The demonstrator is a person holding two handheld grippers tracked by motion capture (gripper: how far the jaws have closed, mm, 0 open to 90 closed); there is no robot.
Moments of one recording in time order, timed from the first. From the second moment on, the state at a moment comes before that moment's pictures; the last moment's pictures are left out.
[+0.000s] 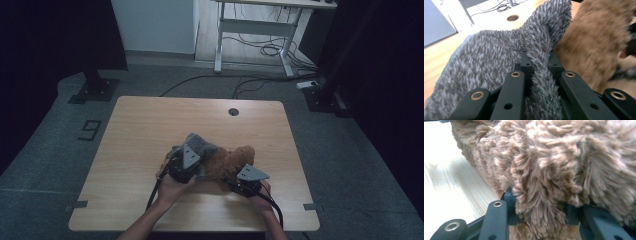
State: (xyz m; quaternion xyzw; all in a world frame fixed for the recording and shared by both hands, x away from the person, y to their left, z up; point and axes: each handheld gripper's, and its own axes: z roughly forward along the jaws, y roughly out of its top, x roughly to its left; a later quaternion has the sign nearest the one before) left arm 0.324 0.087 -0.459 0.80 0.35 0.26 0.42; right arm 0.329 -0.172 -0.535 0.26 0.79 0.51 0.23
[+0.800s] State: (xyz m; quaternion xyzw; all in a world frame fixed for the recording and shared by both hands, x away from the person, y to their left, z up) left arm 0.310 0.169 -0.471 0.76 0.42 0.24 0.44; right arm 0.327 -0.173 -0.536 0.27 0.79 0.50 0.22
